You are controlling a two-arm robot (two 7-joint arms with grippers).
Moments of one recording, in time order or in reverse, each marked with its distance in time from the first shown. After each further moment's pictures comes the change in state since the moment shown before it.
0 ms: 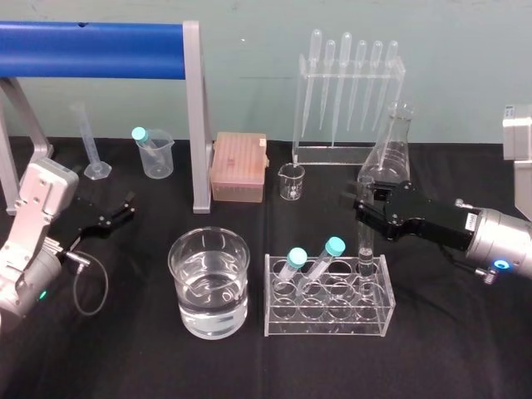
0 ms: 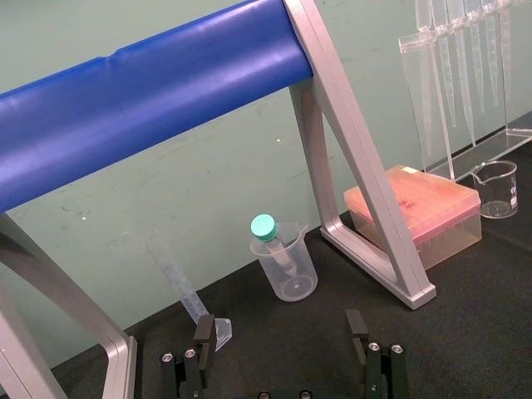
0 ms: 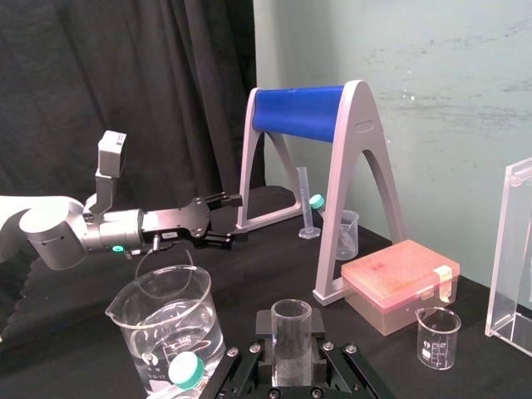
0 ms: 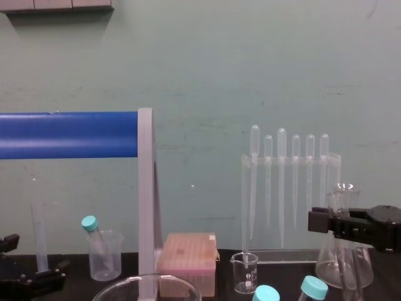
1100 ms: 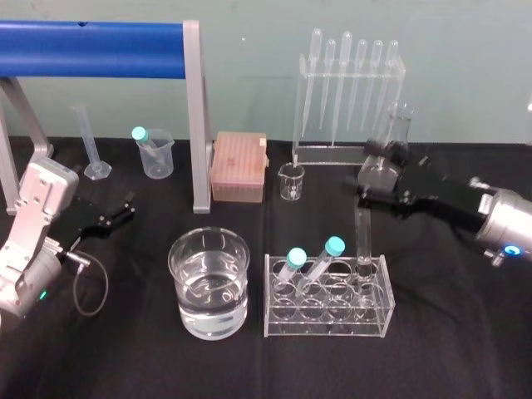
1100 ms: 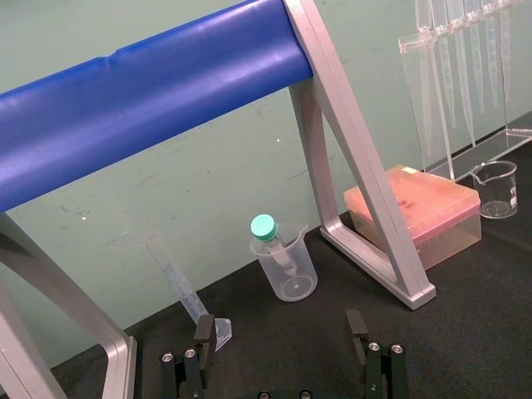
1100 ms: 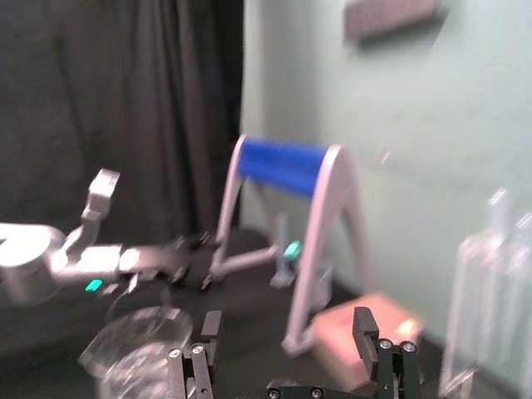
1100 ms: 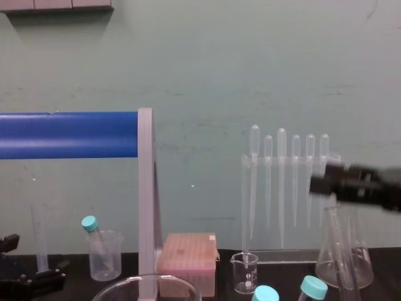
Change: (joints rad) left arm 0.000 0.000 0.000 0.000 0.000 0.000 0.000; right arm -0.028 0.014 0.055 -0.070 -0.003 -0.076 -0.052
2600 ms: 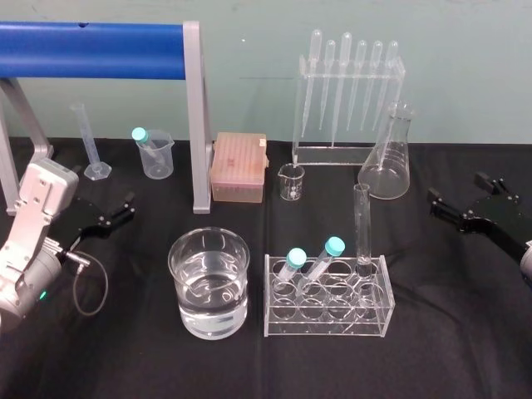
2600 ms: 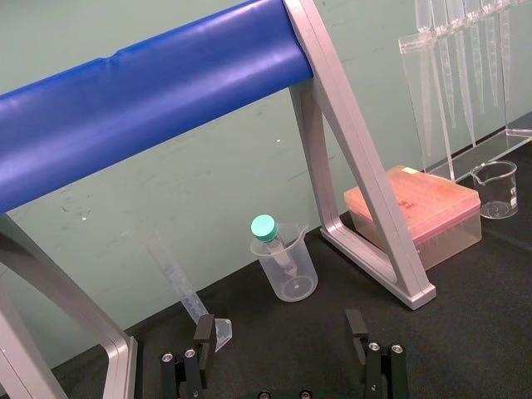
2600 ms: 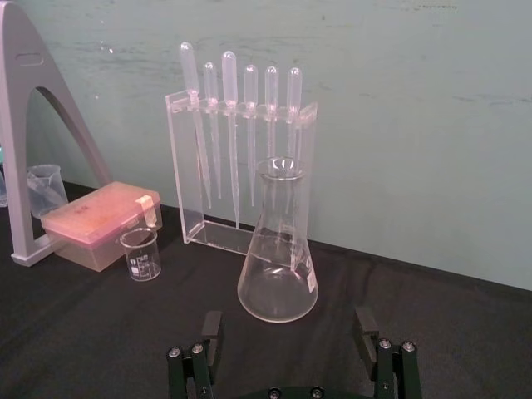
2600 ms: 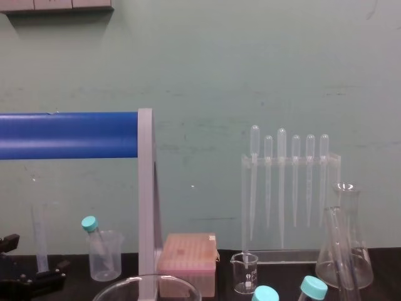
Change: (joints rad) left arm 0.000 0.000 0.000 0.000 0.000 0.000 0.000; right arm -0.259 -0.008 0.190 -0.116 -0.228 0.124 -0.633
